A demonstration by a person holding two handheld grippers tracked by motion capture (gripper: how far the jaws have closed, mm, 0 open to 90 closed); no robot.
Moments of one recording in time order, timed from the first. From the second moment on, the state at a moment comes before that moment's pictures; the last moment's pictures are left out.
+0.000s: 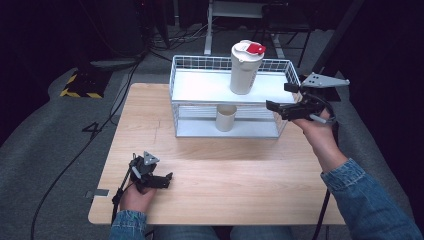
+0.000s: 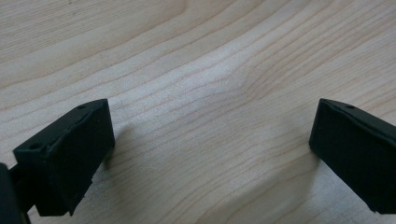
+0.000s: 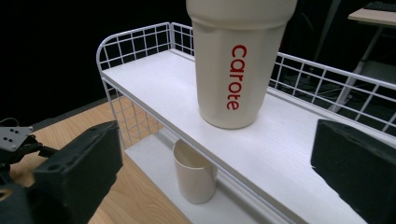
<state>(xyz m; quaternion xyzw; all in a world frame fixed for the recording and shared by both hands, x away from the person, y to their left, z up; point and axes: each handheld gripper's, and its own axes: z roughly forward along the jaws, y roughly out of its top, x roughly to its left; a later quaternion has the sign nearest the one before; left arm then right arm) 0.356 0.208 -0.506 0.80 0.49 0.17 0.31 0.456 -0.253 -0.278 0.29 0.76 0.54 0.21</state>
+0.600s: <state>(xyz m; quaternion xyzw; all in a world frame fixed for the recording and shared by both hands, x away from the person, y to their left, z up) 0.358 0.207 -0.506 0.80 0.49 0.17 0.31 0.421 -0.300 -0.318 0.33 0.79 0.48 0.20</state>
